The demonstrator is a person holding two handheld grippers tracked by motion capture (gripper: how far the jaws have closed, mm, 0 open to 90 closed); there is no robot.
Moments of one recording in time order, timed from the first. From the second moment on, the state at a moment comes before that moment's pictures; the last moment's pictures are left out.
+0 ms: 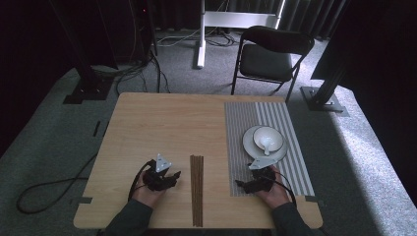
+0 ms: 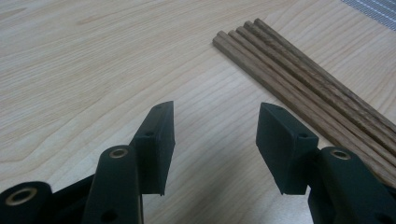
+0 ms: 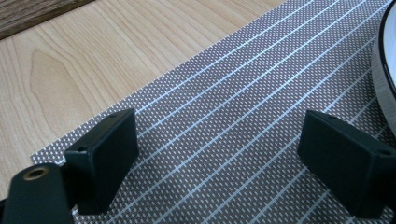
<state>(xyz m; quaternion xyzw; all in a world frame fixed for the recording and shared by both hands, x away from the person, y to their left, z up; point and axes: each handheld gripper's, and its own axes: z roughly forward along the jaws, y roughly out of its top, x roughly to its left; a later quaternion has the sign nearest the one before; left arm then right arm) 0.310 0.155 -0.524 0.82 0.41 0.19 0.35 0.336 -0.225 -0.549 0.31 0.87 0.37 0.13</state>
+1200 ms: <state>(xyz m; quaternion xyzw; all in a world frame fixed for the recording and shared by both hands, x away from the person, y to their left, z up) 0.287 0.118 -0.530 0.85 0.35 0.17 0.36 0.336 -0.225 -0.549 0.31 0.87 0.37 0.13</state>
